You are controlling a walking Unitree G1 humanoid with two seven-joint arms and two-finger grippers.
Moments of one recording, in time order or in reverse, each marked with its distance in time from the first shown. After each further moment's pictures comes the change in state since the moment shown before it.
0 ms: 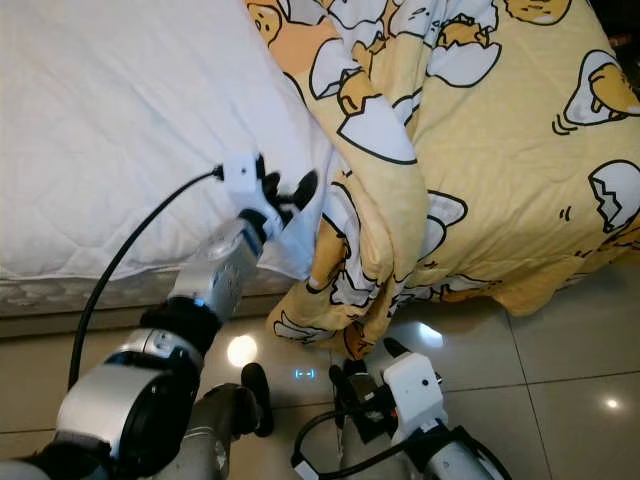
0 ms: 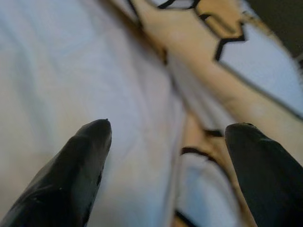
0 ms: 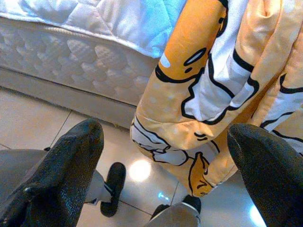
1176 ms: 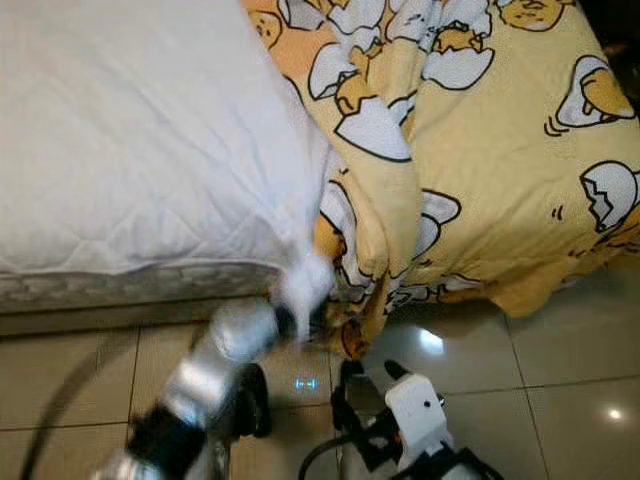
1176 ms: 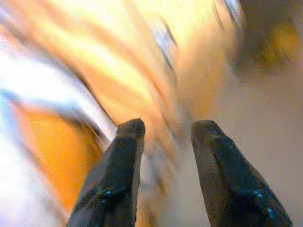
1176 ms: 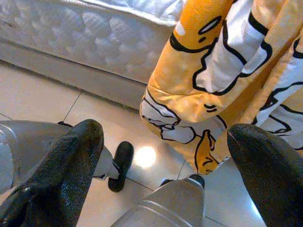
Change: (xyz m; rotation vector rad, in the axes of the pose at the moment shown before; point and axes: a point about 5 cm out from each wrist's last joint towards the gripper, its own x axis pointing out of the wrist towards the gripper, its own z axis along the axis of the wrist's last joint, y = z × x) left arm -0.064 -0.055 -0.049 0.443 0.156 -0.373; right arm -0.013 0.003 -0.011 -0.005 0.066 0.042
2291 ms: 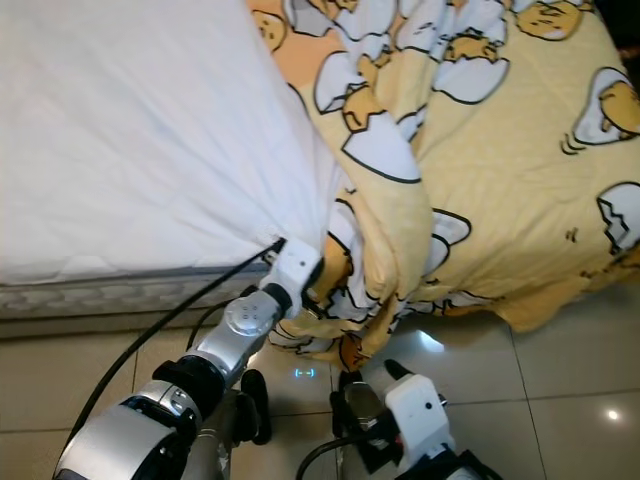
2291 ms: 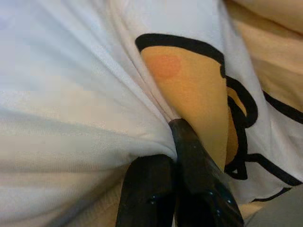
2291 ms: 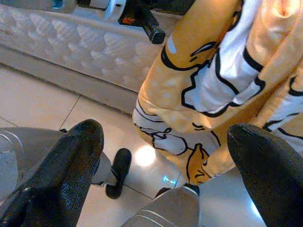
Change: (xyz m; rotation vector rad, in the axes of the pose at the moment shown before) left arm 0.017 0.018 -0.068 0.106 0.225 0.171; right arm -0.007 0.004 0.004 0.001 0.003 -0.003
